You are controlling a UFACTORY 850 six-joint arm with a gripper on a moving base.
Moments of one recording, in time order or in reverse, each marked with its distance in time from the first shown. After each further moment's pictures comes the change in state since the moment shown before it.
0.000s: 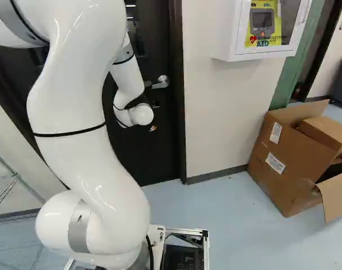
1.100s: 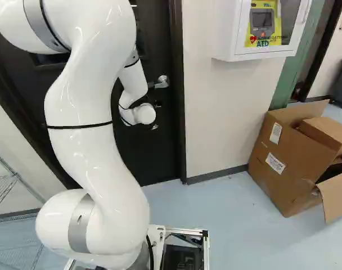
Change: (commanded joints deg) arm -0.2 -6.4 -6.7 1.7 1.6 0.0
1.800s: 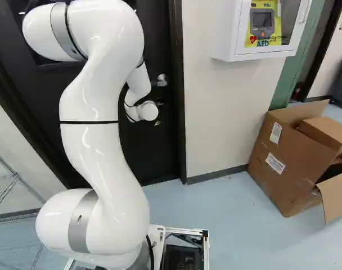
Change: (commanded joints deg) arm -0.3 -6.4 -8.3 0.4 0.0 0.0
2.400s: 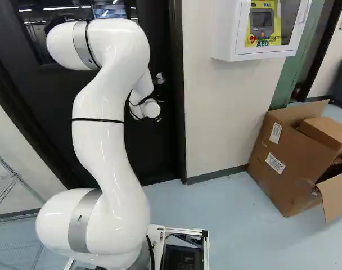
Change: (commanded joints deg) arm 0.3 -7.5 -10.1 -2.4 0.0 0.0
